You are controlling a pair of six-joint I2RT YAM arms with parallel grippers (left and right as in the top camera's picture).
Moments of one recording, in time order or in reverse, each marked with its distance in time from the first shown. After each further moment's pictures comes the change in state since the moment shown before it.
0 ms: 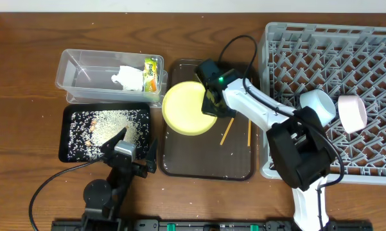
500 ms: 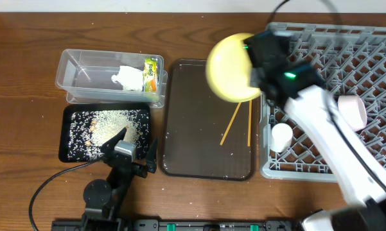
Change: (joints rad) left arm 0.000 0.000 0.000 0.000 0.000 0.000; right arm -0.148 -0.563 -0.002 -0.121 0.536 -0.329
